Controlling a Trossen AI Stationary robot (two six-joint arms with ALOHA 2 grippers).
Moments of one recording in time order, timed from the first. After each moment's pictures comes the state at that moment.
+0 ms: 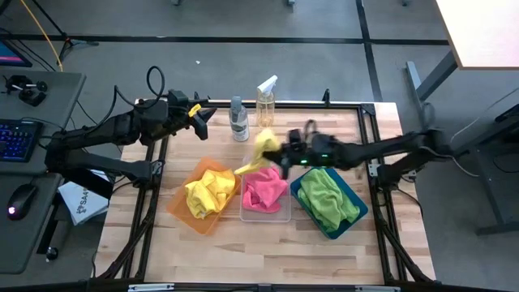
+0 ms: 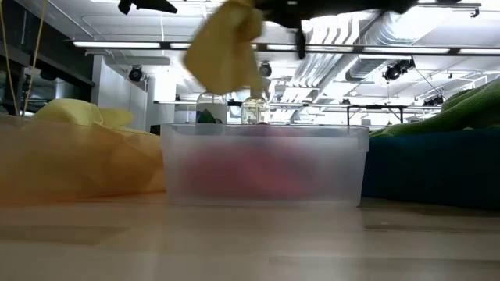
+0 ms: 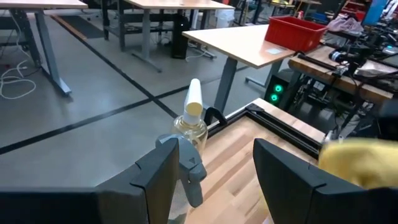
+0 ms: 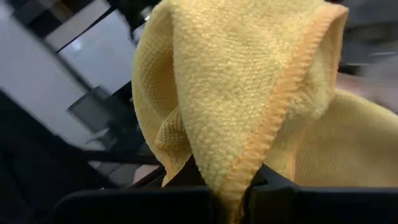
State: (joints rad) left arm 0.14 0.94 1.11 -0.44 -0.57 -0.32; right arm 0.02 1.43 0.91 0.44 0.13 0.58
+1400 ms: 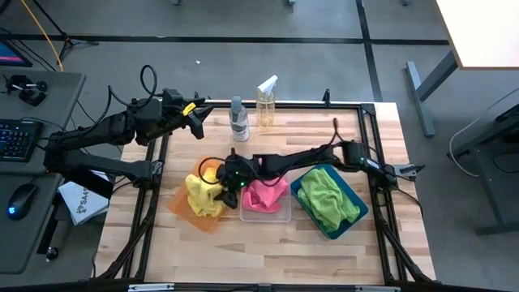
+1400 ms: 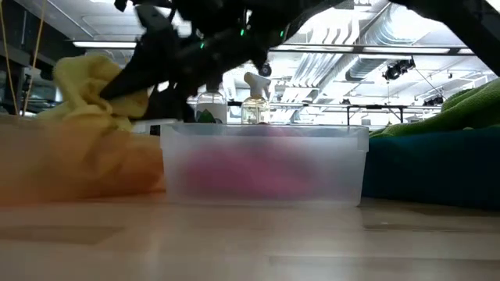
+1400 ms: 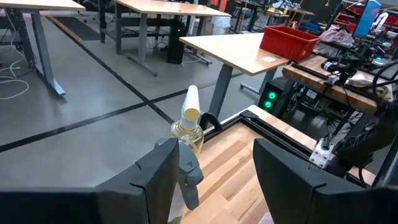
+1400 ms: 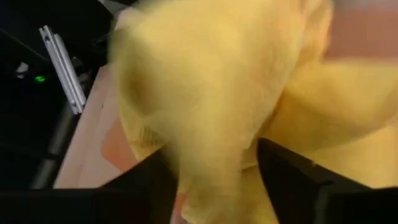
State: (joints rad) left arm 0.14 0.91 1.11 -0.44 -0.56 -0.34; right arm 0.03 2.31 1.80 -0.08 -0.30 0.33
